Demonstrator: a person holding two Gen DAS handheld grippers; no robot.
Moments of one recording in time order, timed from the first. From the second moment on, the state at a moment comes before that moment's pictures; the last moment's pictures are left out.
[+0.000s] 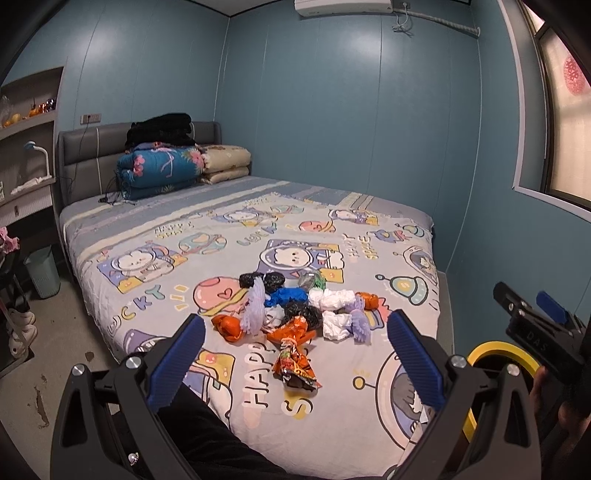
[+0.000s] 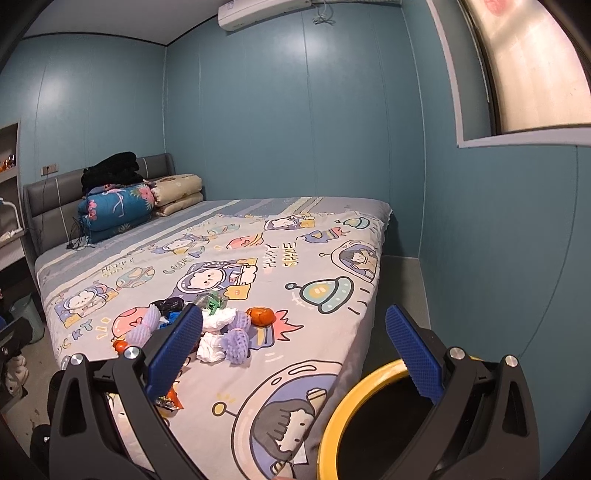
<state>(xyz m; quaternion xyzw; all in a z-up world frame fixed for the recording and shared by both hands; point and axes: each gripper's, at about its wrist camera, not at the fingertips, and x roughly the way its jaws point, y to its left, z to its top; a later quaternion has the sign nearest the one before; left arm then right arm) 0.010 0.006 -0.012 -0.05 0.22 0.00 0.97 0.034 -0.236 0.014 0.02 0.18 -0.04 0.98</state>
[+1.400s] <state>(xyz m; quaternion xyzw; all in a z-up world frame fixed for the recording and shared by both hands) 0.355 0.108 -0.146 -0.03 0.64 0.00 0.76 0.358 -0.194 -0.140 0.11 0.70 0.11 0.70</state>
